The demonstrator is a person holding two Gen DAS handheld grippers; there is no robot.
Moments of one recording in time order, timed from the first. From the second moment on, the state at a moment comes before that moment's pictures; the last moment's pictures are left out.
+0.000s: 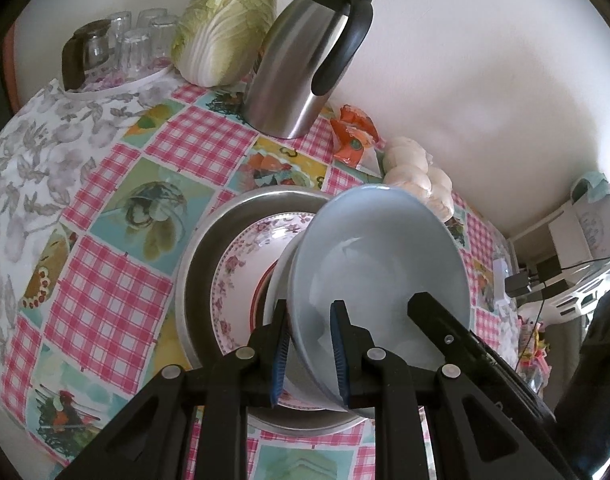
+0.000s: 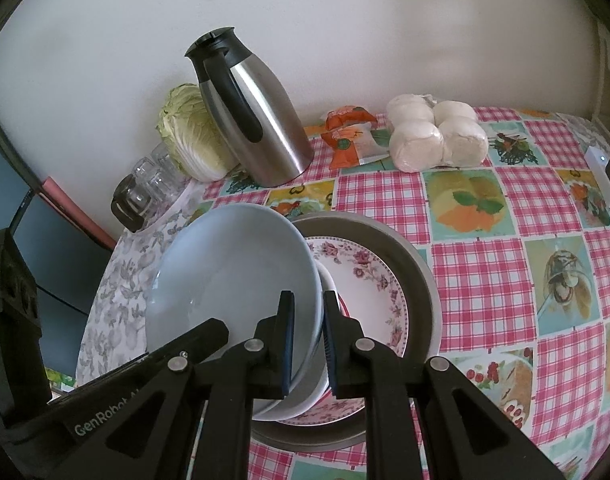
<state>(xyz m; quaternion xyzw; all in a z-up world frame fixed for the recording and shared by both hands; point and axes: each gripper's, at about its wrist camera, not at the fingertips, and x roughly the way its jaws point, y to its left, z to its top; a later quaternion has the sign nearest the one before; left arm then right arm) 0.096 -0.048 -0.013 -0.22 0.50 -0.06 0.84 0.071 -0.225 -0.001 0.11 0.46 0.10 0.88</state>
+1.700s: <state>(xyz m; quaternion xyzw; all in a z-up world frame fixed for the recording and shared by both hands) 0.085 -0.063 0.021 -0.09 0.43 -0.01 0.90 0.069 -0.236 -0.001 0.10 0.45 0.08 0.88</state>
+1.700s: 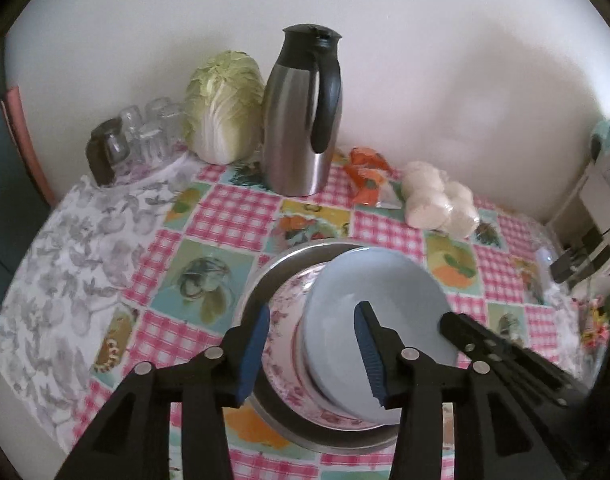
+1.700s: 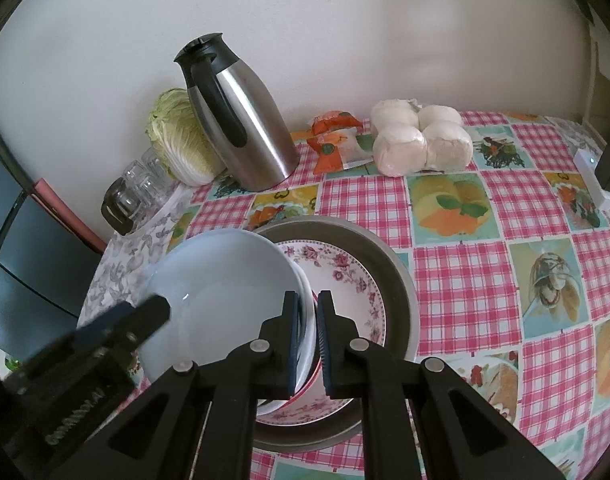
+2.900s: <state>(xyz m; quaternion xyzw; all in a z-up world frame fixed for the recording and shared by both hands) 0.036 -0.020 0.002 -0.17 0.42 0.02 0.89 0.011 -0.237 0.014 0.02 0.42 0.07 0.90</state>
